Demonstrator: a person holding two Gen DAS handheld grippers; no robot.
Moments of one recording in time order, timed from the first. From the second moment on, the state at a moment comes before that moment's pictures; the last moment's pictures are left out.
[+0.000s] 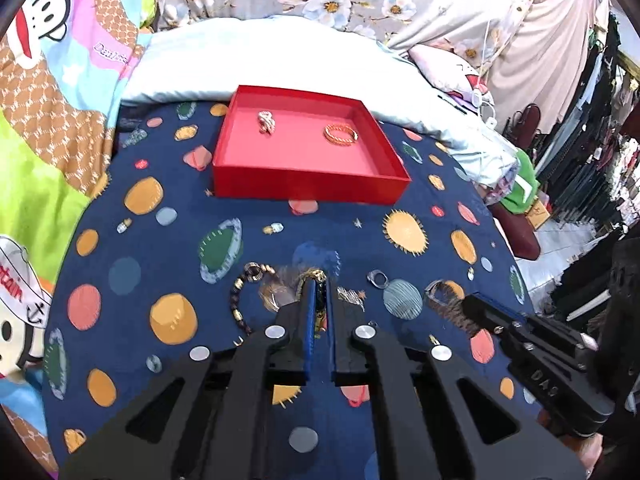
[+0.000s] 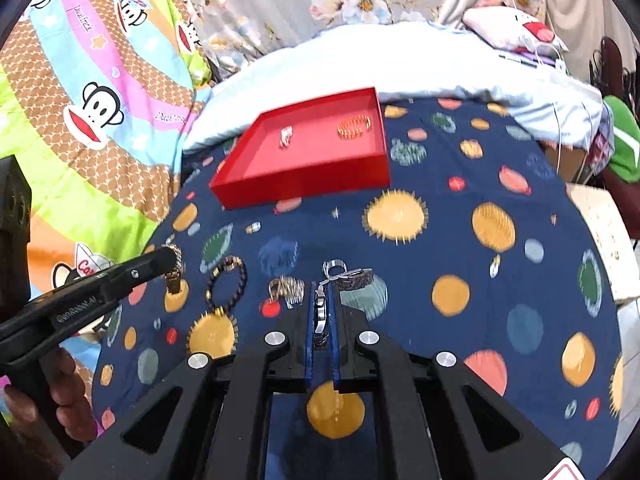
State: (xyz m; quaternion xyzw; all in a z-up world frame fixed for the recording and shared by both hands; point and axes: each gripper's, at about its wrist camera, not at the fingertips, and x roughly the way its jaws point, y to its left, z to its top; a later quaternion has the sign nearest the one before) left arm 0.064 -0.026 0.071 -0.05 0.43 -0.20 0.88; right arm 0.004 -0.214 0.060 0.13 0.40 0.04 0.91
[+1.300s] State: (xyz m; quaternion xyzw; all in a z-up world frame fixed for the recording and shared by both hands) left arm 0.301 -0.063 0.076 -0.03 0.41 -0.18 0.90; right arm 0.260 -0.237 0.069 0.12 0.39 0.09 0.91
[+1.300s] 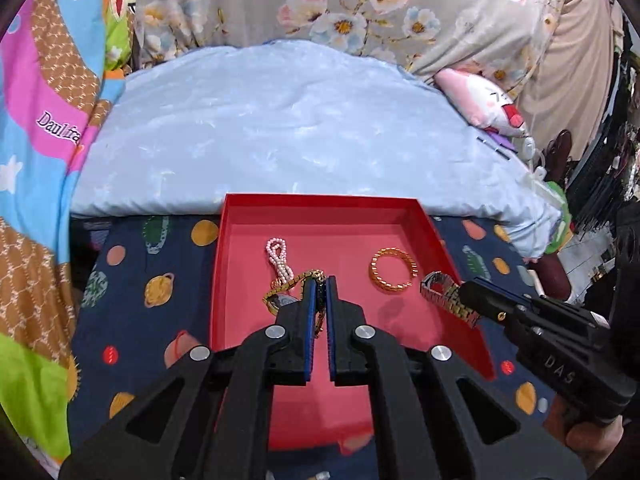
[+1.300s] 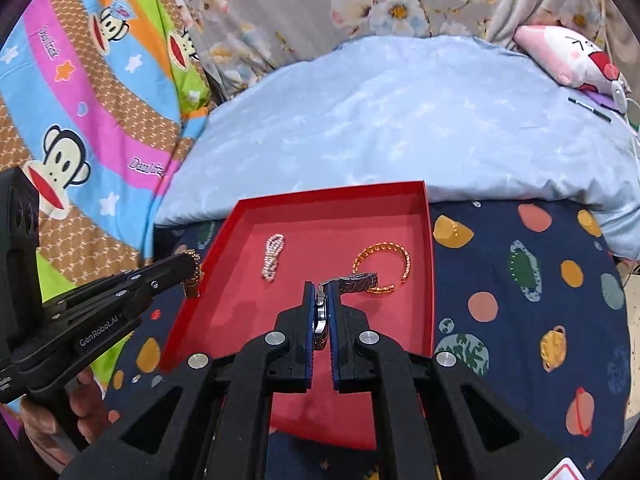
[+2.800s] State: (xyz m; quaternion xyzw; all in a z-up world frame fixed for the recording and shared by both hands) left arm 0.086 0.011 -0.004 0.01 0.48 -0.07 0.88; right arm 0.011 -0.212 0.012 0.09 0.43 0.00 0.90
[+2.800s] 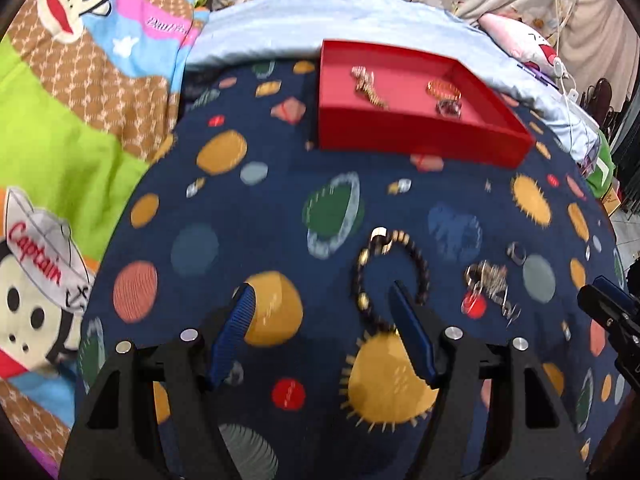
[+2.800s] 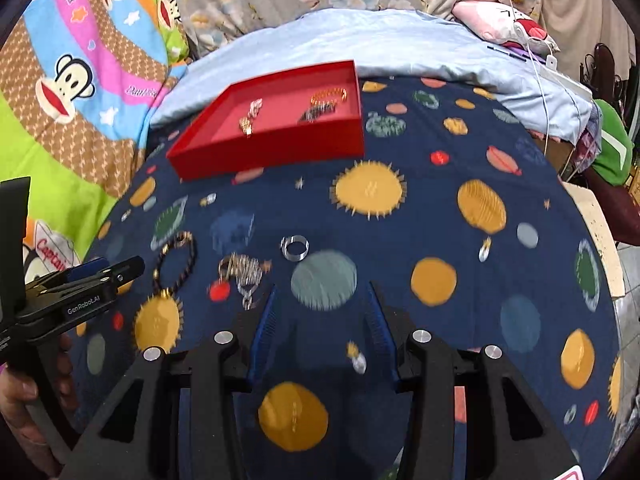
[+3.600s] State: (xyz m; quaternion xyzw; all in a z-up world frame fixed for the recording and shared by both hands) left arm 0.102 -0.017 -0.025 0.02 0.46 -0.07 0.89; right arm 0.009 -0.207 -0.008 0.11 0.45 0.01 0.89
